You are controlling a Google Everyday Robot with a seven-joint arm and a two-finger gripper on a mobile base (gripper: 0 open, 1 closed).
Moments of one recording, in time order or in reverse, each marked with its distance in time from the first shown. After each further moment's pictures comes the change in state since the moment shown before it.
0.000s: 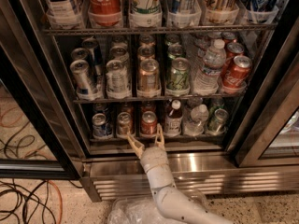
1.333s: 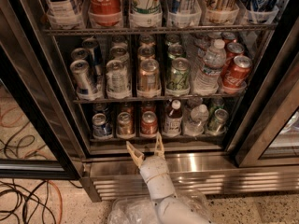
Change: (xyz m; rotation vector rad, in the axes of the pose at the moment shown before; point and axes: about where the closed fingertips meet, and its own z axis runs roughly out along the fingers) arm 0.008 0.013 -0.031 -0.024 0.040 0.018
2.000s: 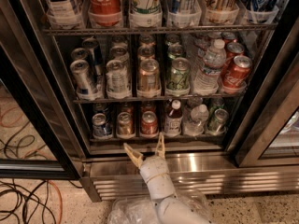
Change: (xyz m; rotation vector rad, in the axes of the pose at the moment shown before) arm 0.000 0.000 0.000 0.000 0.001 0.002
